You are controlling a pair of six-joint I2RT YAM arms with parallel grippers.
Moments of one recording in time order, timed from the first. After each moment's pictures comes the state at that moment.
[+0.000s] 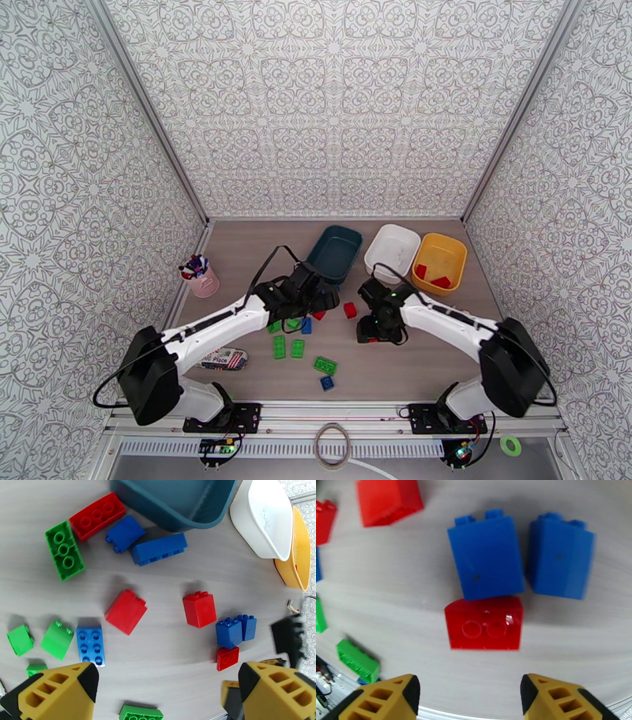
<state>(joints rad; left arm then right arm) -0.80 1.43 1.06 -0.58 -0.08 -0.97 0.69 1.56 0.97 -0.91 -0.07 0.64</state>
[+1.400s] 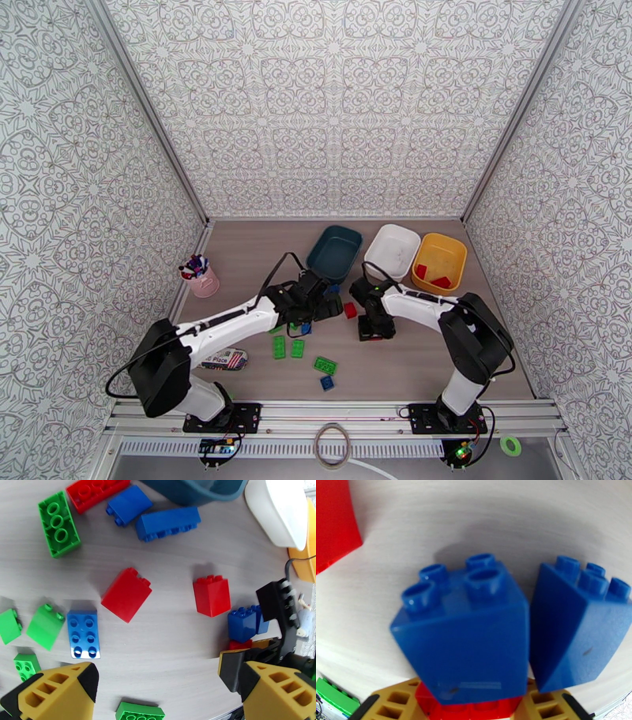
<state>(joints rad) -0.82 1.54 1.08 -0.58 -0.04 -0.99 0.67 1.74 1.05 -0.90 -0.01 0.61</state>
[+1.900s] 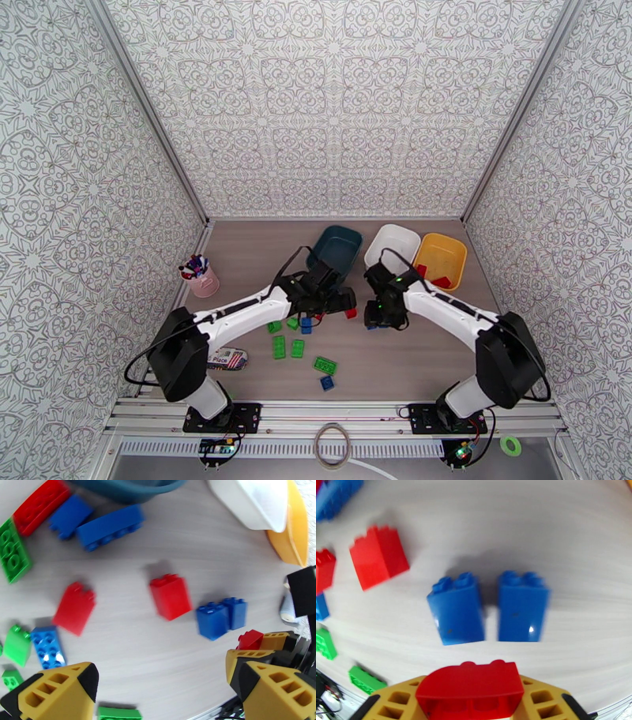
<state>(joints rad) -0.82 1.68 1.26 -0.55 0.09 -0.91 0.52 1.53 1.09 -0.95 -0.05 0.60</state>
